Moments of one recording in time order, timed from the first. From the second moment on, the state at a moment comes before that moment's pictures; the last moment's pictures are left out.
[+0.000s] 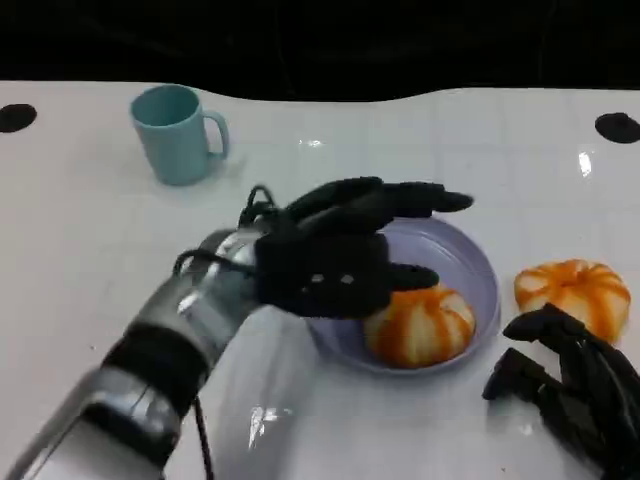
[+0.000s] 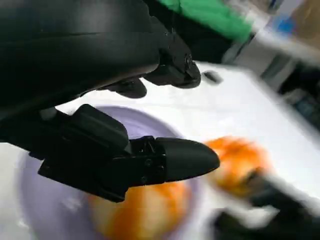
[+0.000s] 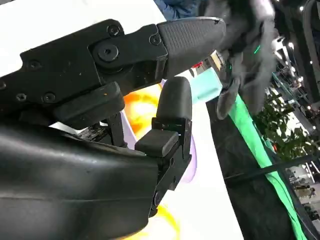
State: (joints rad) left arm -0.74 0.03 -0.37 0.83 0.24 -0.53 -0.31; right arm -0.16 0.01 -0.25 0.64 0.43 -0.16 0.72
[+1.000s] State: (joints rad) left arm 0.05 -0.07 0.10 0.08 -0.75 0.23 -0.51; right arm -0.12 0.00 -0.25 0.59 0.43 -0.12 0.68
